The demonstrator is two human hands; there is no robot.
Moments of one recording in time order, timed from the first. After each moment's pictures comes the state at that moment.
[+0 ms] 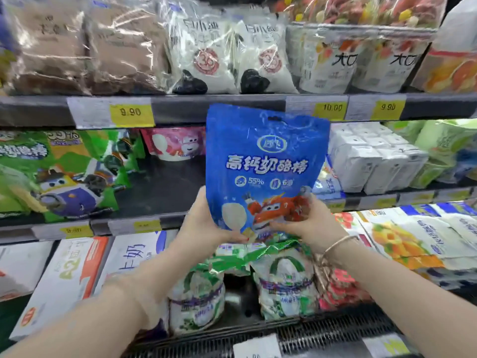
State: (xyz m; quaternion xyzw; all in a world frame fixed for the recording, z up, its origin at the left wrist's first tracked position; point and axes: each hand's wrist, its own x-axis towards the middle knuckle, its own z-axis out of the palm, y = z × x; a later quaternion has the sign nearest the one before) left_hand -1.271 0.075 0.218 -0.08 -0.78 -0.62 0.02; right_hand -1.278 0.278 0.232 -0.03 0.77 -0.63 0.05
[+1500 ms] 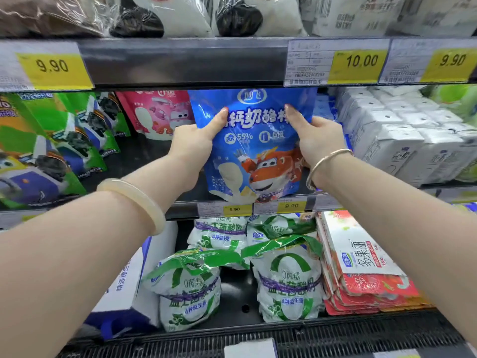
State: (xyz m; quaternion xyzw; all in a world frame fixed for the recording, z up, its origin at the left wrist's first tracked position) left_hand -1.383 0.106 0.247 0.09 -0.69 -0.72 0.07; right_hand -1.386 0.278 0.257 0.06 0.72 -0.68 -0.12
